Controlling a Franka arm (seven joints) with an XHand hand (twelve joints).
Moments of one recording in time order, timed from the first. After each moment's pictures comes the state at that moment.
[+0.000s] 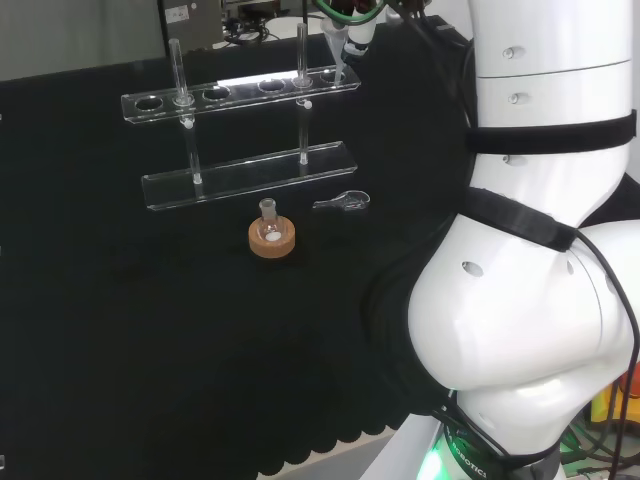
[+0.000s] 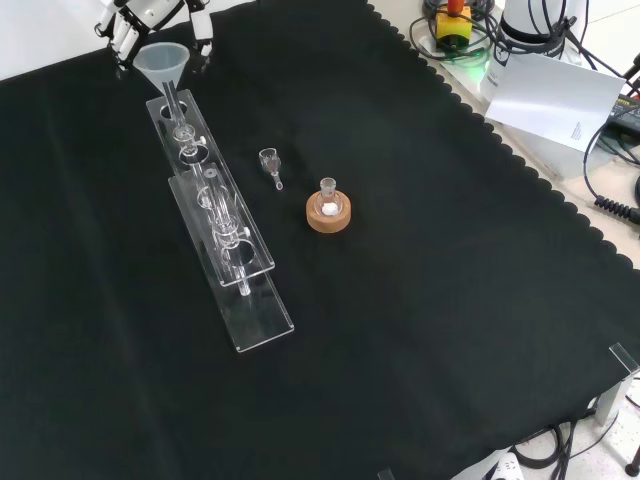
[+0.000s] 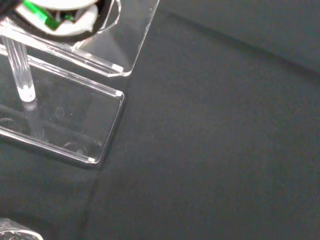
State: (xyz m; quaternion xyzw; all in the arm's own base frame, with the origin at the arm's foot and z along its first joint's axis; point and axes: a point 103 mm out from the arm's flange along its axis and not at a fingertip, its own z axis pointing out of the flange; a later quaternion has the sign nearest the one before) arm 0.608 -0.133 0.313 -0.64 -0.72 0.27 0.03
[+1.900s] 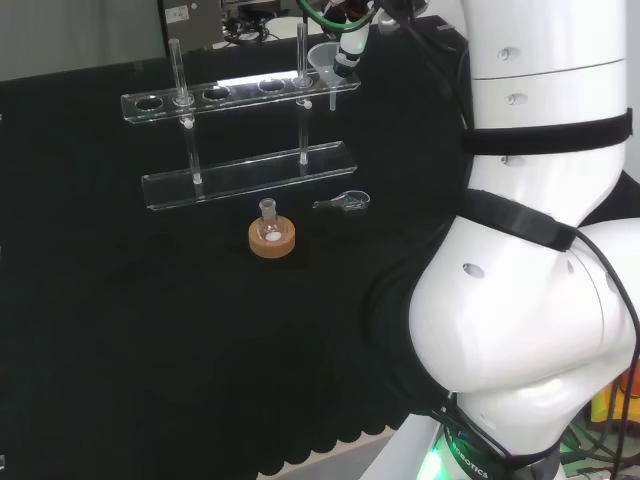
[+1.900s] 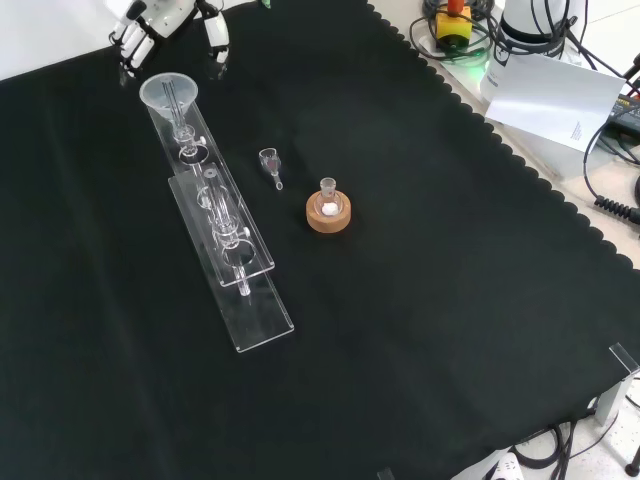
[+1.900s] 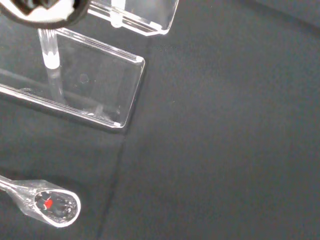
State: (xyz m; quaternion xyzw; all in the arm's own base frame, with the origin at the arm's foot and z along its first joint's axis) arm 0.586 -0.118 0.311 -0.64 -0.71 0.30 0.06
